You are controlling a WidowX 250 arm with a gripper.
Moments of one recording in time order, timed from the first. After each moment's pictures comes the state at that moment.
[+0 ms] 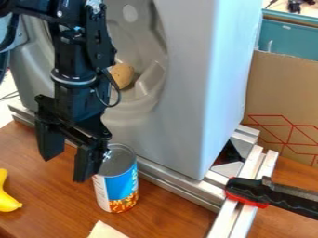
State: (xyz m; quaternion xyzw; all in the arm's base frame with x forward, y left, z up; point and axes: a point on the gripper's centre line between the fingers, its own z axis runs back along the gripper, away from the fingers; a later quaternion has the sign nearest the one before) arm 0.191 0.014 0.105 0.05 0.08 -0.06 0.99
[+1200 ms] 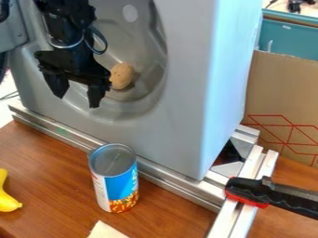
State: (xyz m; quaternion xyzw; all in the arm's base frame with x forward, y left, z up) arm 0.294 0.088 0.116 0.10 -0.16 0.10 0.98
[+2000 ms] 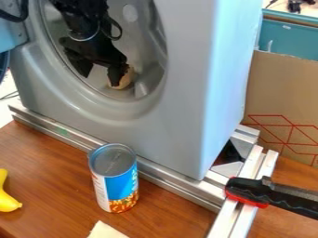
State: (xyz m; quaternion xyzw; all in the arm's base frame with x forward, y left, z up) arm 0.350 0.091 0.120 0.09 -0.26 0.05 0.96
